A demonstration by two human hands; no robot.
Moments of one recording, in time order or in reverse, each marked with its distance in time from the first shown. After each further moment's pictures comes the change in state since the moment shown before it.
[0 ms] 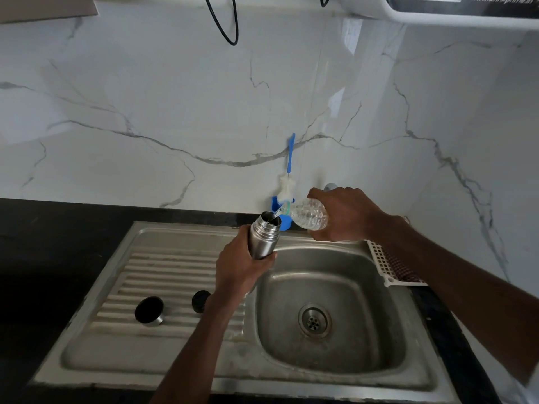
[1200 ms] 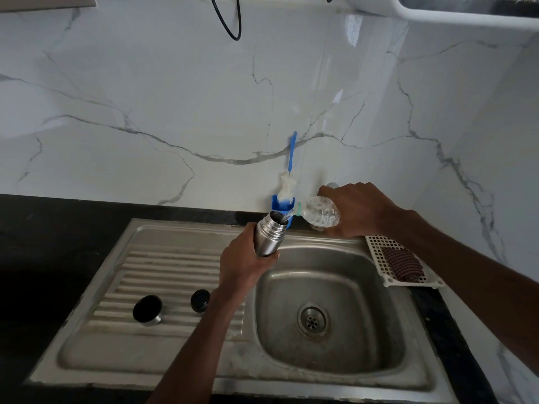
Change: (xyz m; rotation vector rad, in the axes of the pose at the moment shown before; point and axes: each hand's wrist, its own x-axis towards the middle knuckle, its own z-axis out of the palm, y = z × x) left_hand 0.008 0.002 0.005 0.080 -0.035 0.013; right_hand 0.003 0.020 -0.007 -0.182 -0.056 -0.014
